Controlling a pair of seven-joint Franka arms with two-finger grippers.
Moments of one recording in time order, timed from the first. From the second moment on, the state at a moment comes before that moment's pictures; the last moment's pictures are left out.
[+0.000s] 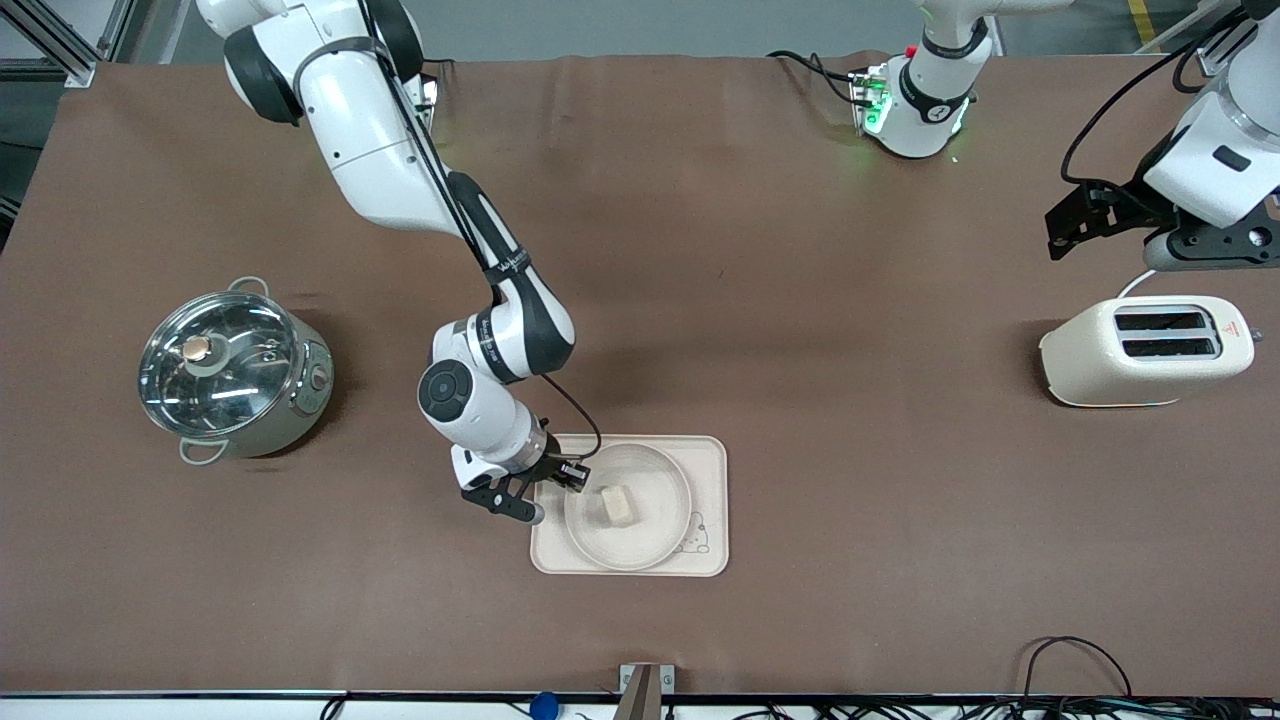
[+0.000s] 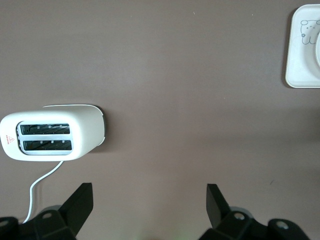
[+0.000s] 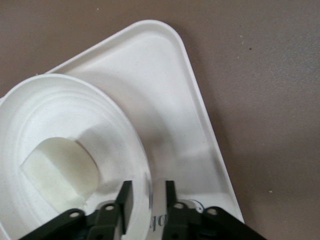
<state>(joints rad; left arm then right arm) -0.03 -0.02 -0.12 -1.57 0.06 1.53 -0.13 0.59 0.94 -0.13 -1.30 0.46 2.48 0.56</state>
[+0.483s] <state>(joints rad) -0.03 -0.02 -0.12 -1.57 0.06 1.53 -0.13 0.58 0.84 -0.17 -1.29 0.46 2.30 0.56</state>
